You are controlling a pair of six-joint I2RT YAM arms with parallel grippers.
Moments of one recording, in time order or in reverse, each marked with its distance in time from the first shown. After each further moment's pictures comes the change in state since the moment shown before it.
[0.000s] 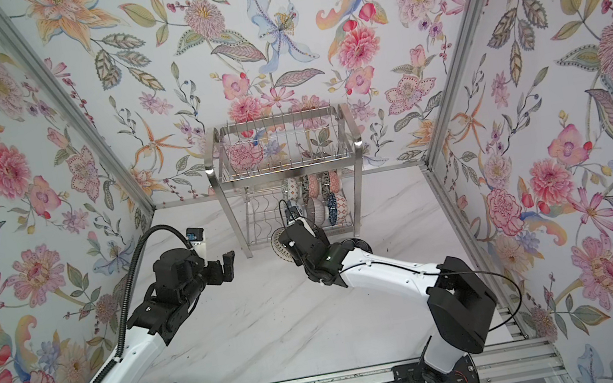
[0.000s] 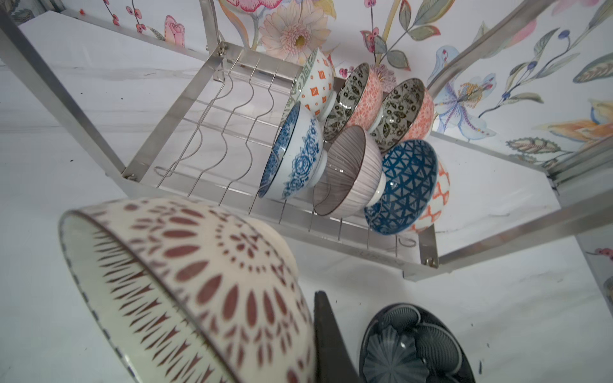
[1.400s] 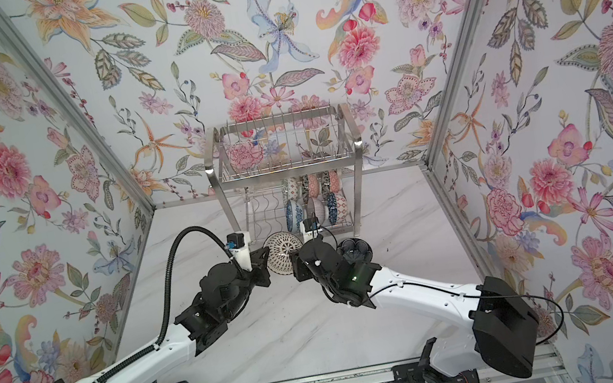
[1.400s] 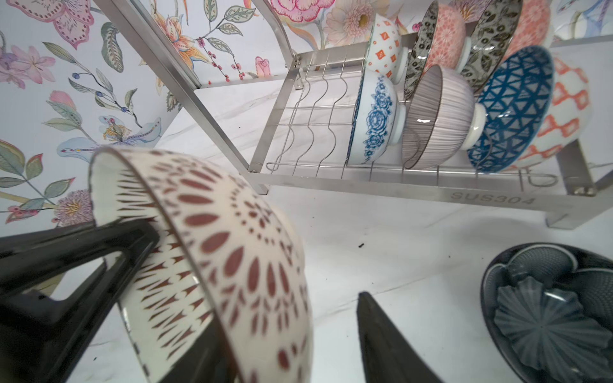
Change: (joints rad) left arm -0.439 0.136 -0.139 0.534 -0.153 -0.276; right arm 0.066 -0.290 -0.295 0.171 -0.248 0.384
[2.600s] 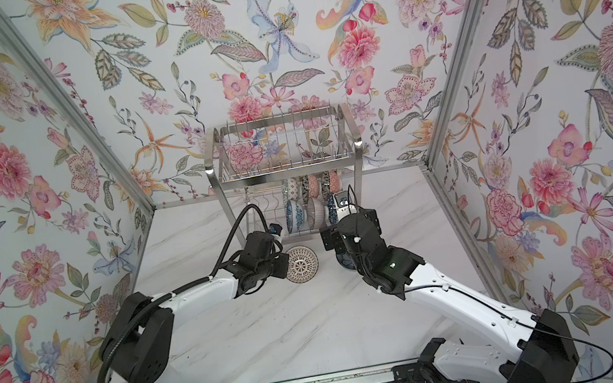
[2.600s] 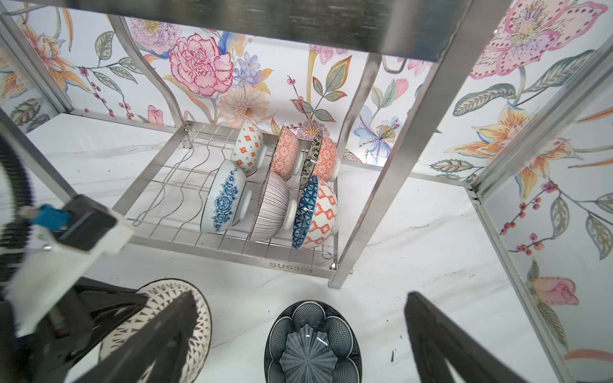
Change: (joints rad) left arm 0.130 0.474 0.310 -0.352 0.217 0.105; right arm -0.222 -0.215 0.024 -0.128 0.161 -0.469
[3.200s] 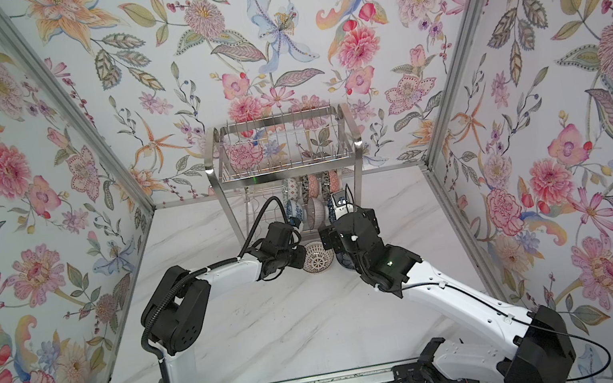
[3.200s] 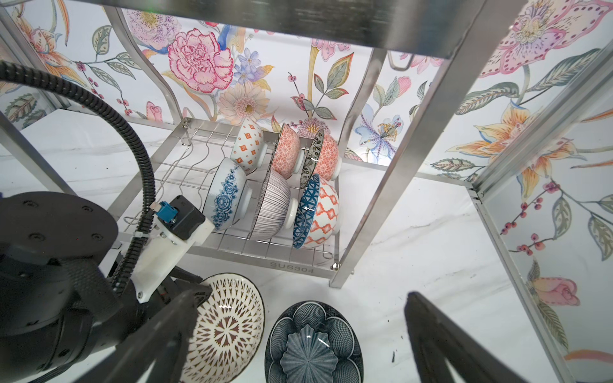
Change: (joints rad) left arm -0.020 0.382 0.311 -0.012 0.070 0.008; right arm 0.000 0.016 0.006 -0.001 0.008 -0.001
